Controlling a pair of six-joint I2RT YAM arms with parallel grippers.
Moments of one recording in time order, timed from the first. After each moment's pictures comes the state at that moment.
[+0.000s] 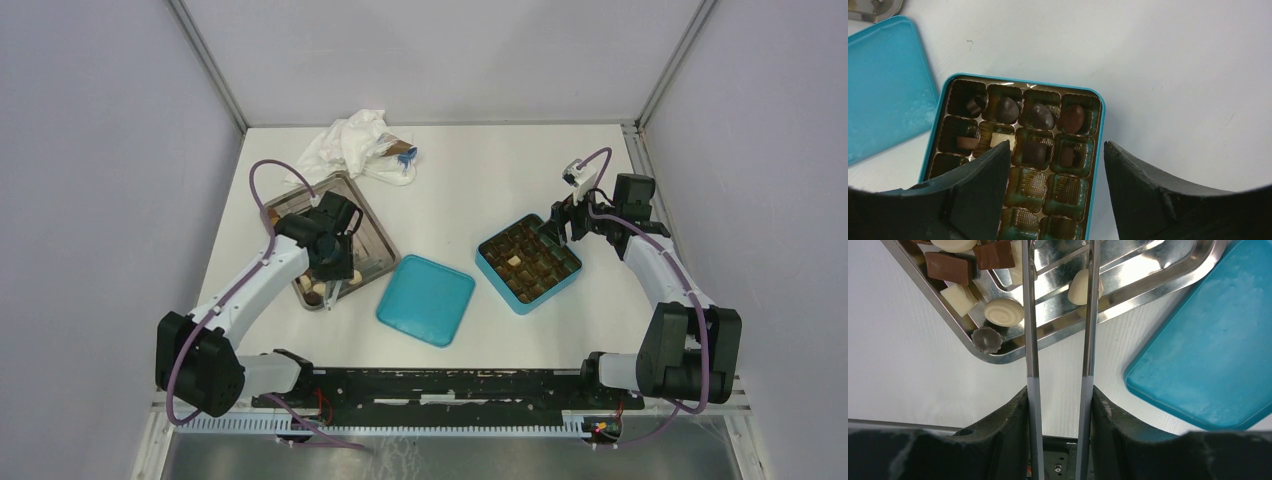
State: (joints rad) left arm -0.42 1.26 0.99 -0.99 -0.21 -0.46; right arm -0.12 1.32 0.84 -0.25 -0.77 -0.47
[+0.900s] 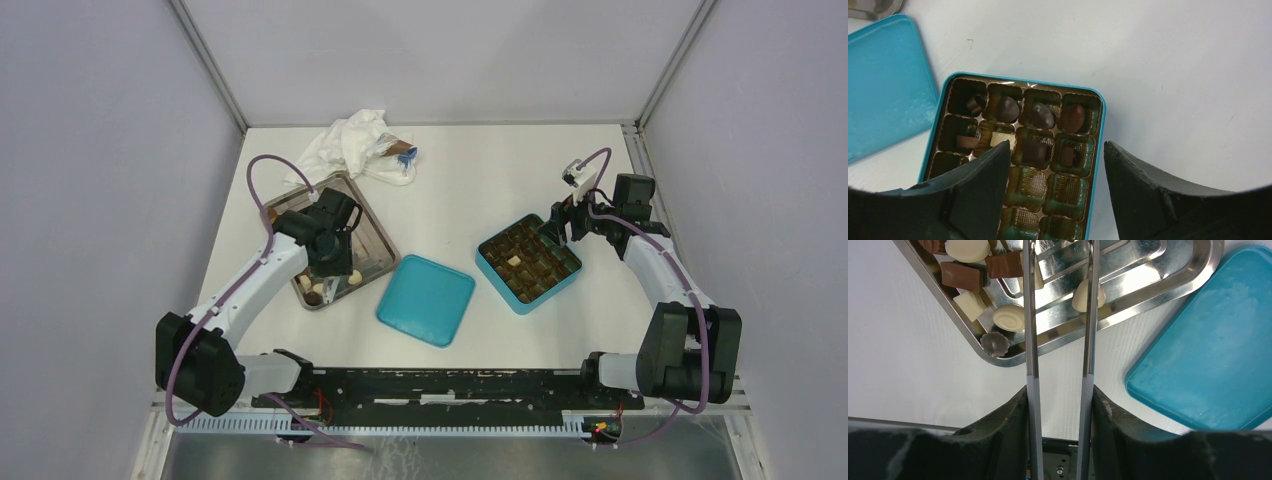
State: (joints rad) left arm -0.41 1.27 1.02 -1.00 -0.24 -0.45; right arm -0.12 1.32 0.84 -0.25 -0.77 -0.47
